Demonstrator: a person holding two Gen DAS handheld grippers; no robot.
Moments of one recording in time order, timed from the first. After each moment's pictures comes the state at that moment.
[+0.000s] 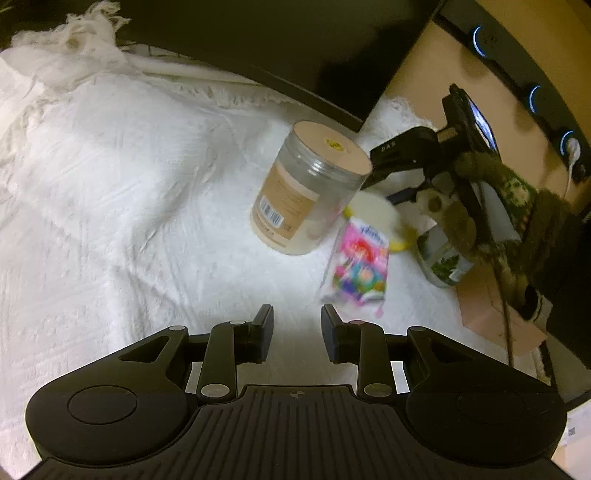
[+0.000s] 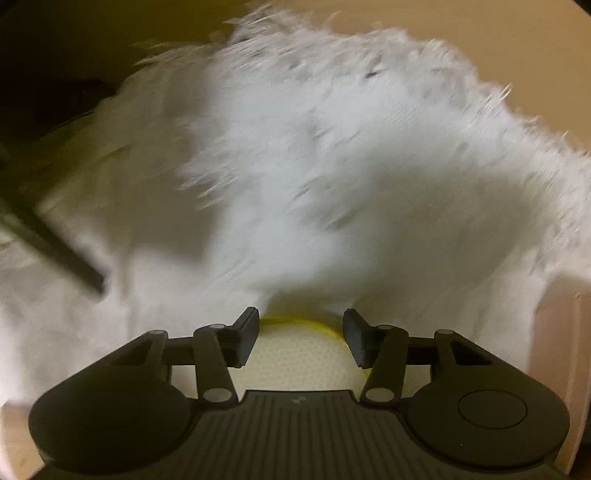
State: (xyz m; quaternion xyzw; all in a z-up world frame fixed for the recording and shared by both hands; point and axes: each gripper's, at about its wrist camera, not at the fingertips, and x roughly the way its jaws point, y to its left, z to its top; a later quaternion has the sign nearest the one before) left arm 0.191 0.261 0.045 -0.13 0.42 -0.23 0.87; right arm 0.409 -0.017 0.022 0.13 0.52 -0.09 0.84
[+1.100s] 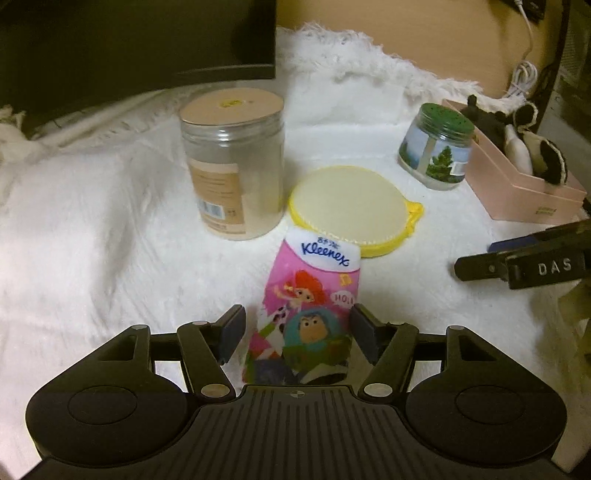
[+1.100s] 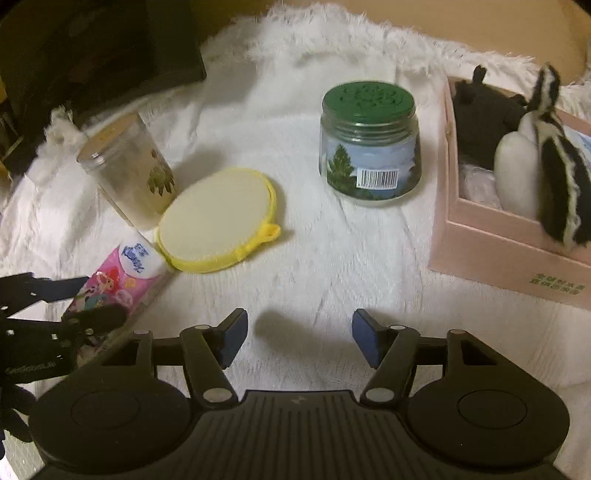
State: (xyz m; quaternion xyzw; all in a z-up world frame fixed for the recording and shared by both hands) left arm 0.189 0.199 0.035 0.11 0.41 -0.27 0.86; right arm 0.152 -0.009 0.026 0.13 0.45 -0.06 0.88
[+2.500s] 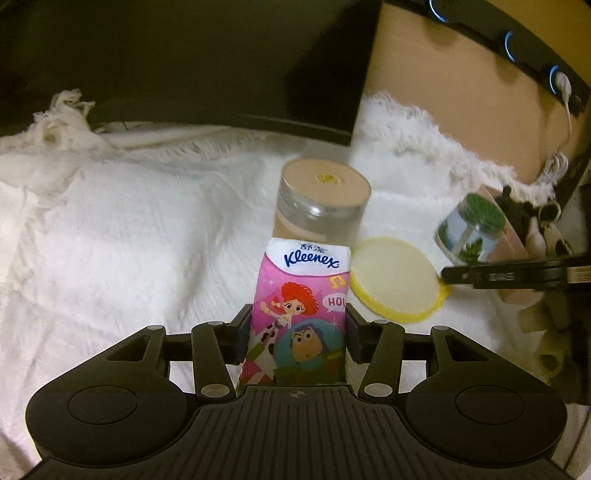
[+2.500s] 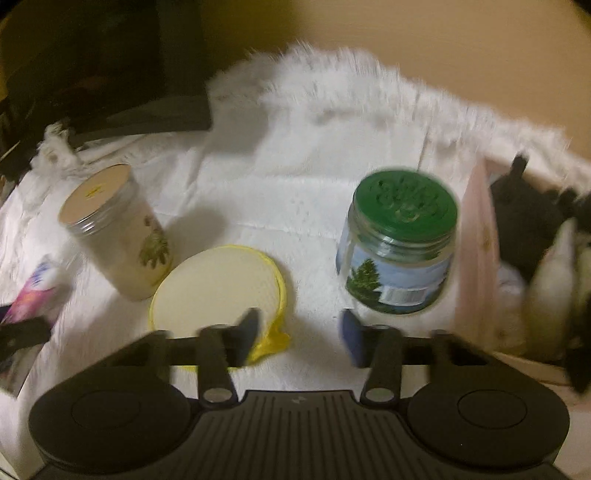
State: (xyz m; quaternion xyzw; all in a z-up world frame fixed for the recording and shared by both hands) left arm 0.210 0.248 0.077 0.02 0.39 -0.23 0.89; right arm 0.221 -0.008 0.046 0.09 0.43 -0.06 0.90
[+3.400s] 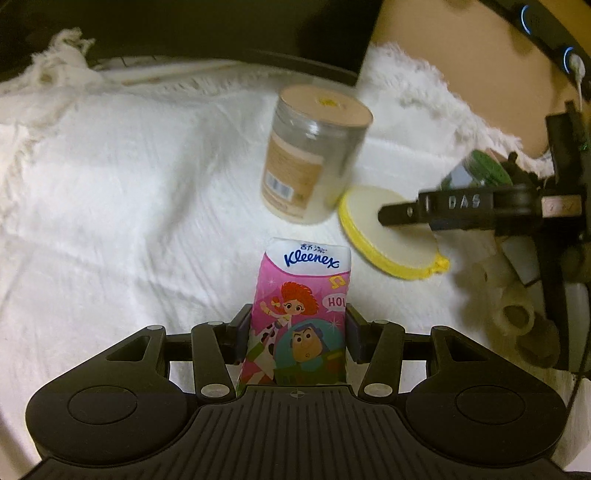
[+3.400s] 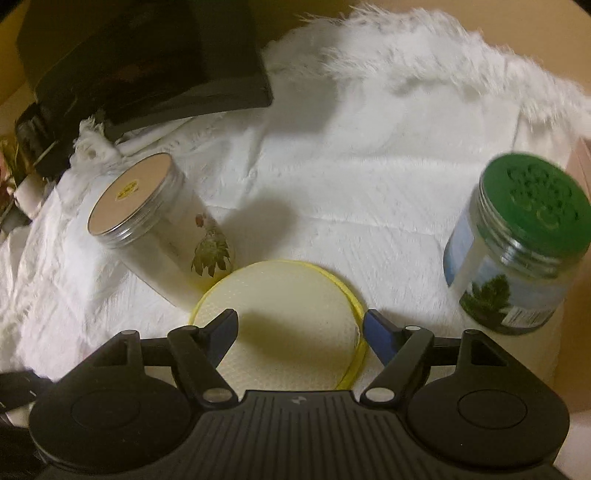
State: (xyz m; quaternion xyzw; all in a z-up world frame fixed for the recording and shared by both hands) left arm 0.201 0.246 0.049 0.00 0.45 -0.22 0.86; right arm 0.260 0.012 0.025 0.14 0.44 0.03 0.89
